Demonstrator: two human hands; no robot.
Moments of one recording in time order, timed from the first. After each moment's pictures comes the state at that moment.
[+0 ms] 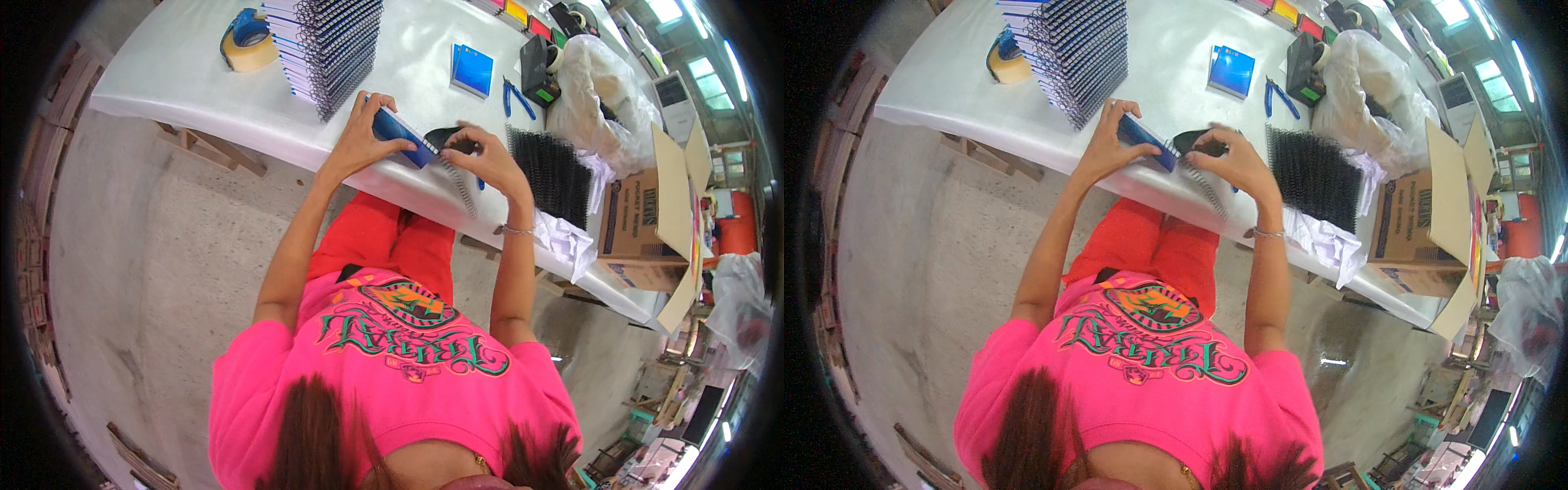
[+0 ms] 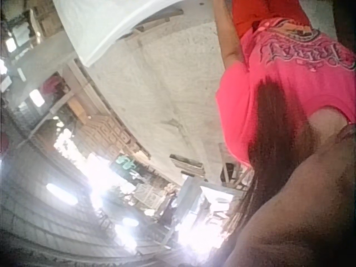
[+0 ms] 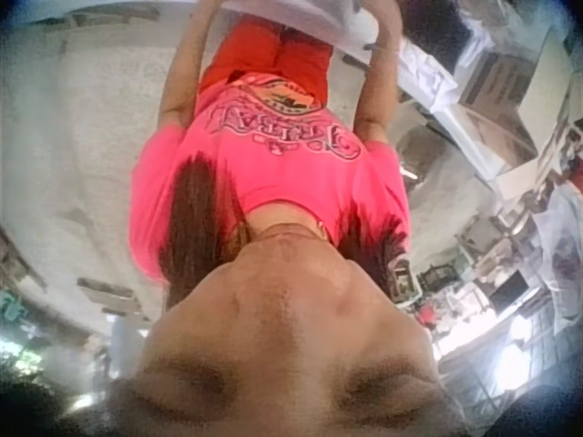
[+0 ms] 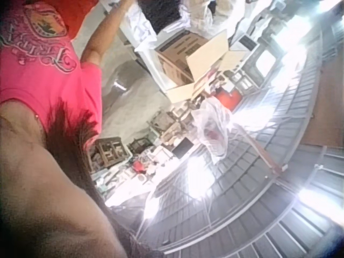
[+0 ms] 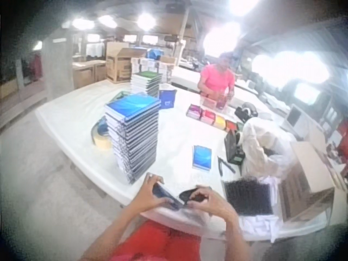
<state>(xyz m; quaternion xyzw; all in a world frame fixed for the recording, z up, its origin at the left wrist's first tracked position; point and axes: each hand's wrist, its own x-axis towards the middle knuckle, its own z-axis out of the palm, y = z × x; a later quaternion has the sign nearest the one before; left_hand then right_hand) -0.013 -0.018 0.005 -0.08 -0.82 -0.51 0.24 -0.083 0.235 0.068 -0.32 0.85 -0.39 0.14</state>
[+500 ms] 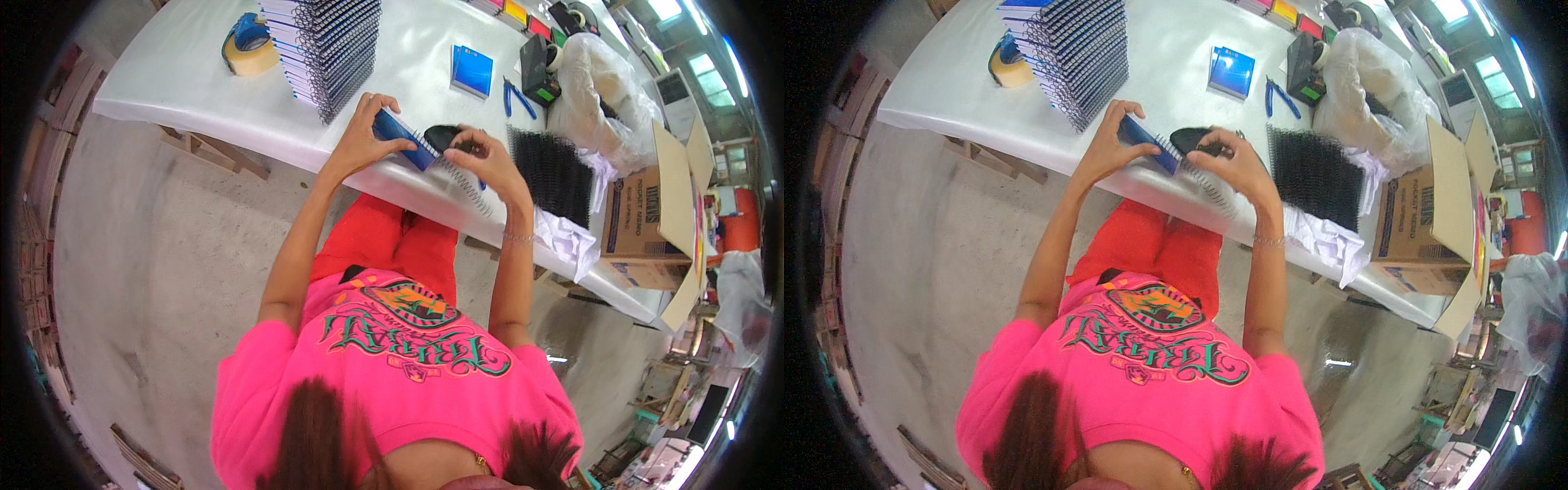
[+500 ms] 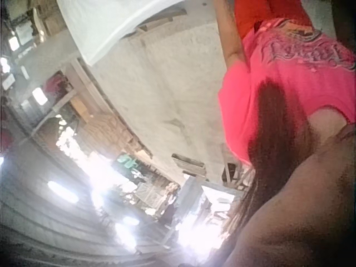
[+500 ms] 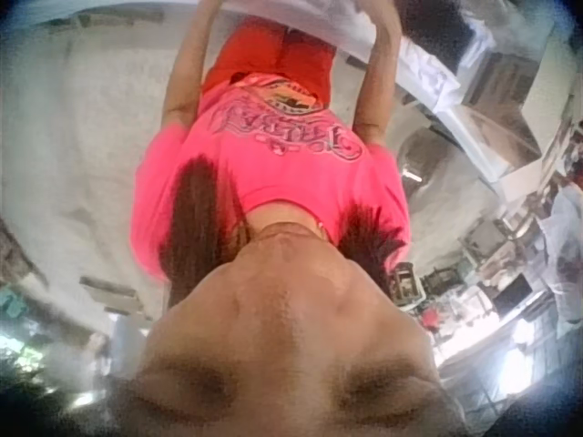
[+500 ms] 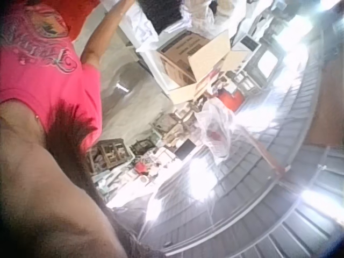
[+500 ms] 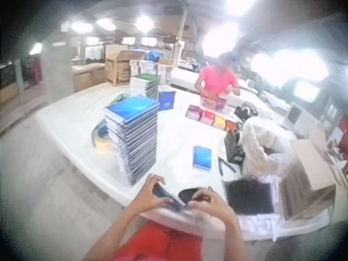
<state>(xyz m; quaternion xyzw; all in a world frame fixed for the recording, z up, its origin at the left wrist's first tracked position) -0.015 -0.021 0.006 -0.10 -0.81 -0.52 0.23 -0.063 0.234 0.069 -0.22 0.75 -0.57 0.25</state>
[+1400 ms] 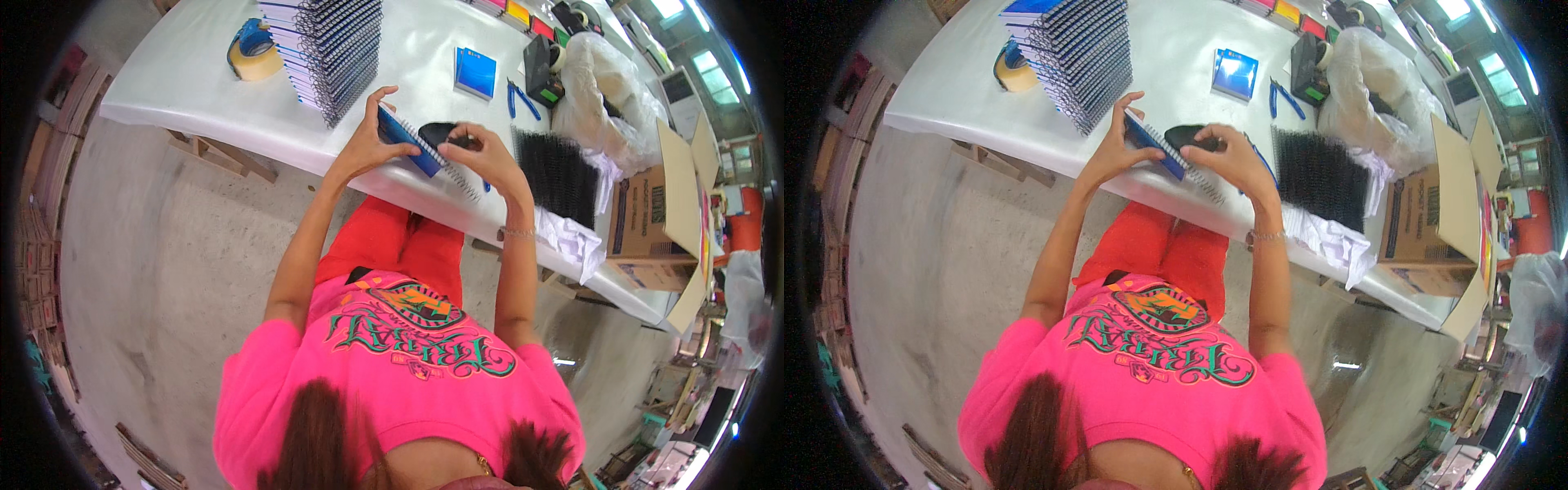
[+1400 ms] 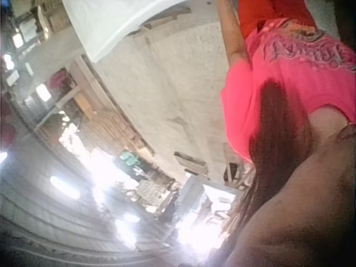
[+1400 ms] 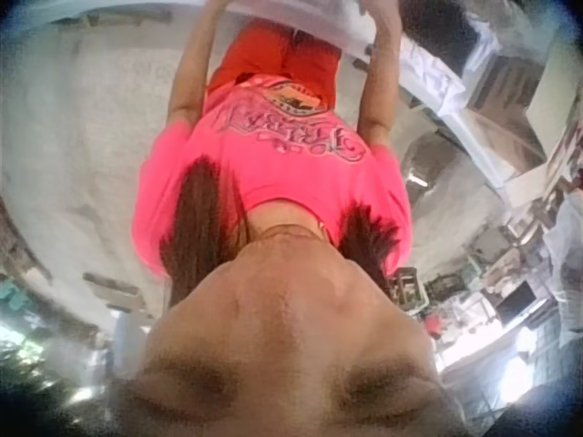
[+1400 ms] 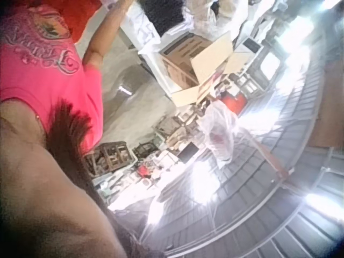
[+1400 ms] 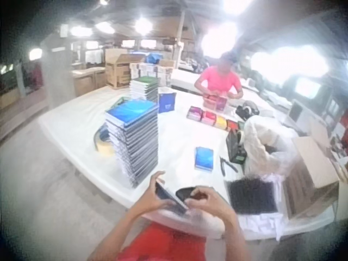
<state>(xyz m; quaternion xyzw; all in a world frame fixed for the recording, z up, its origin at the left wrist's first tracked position) -0.016 -0.018 0.001 -0.06 -0.76 -0.63 0.14 -0.070 0.215 0.077 -0.26 0.84 -0.44 0.16</state>
